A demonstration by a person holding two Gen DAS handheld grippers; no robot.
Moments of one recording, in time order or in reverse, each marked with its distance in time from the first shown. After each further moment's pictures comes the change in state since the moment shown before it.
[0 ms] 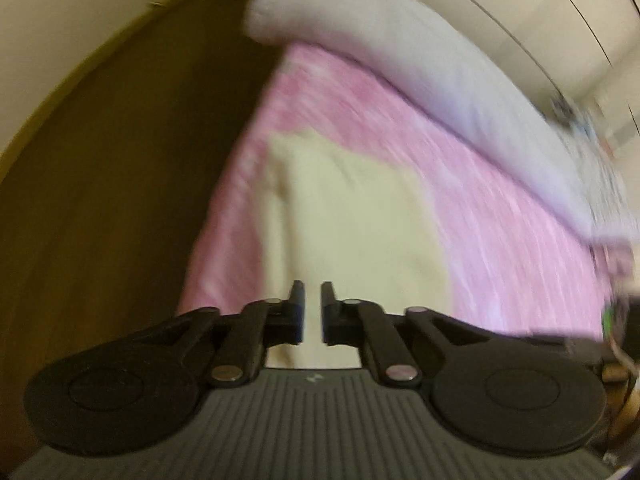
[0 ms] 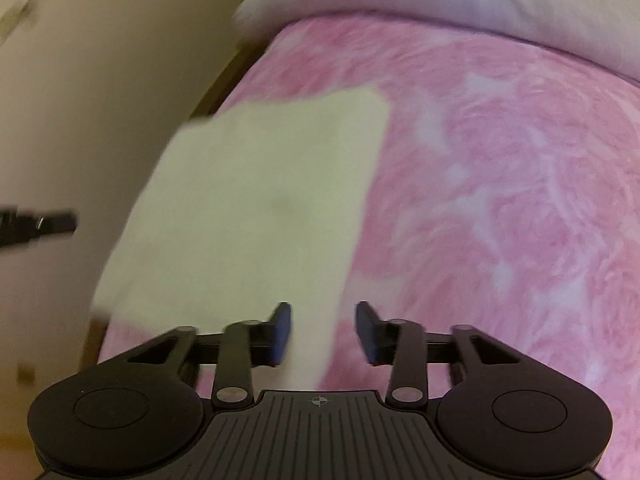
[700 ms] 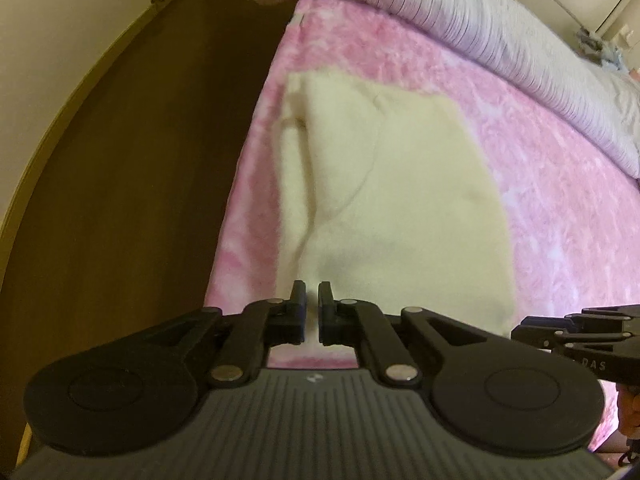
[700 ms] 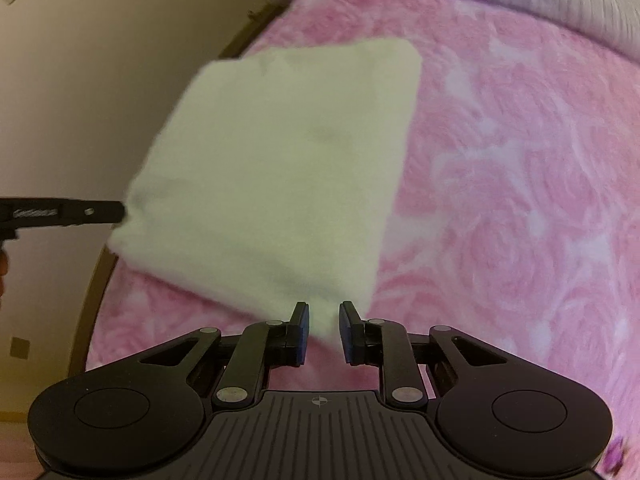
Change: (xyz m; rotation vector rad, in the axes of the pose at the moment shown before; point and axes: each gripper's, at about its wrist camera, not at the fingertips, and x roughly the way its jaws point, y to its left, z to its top) left arm 0.053 -0.003 -0.023 0.062 0.076 0.175; right arm 0.032 0.016 -0.030 0.013 0.075 -0.021
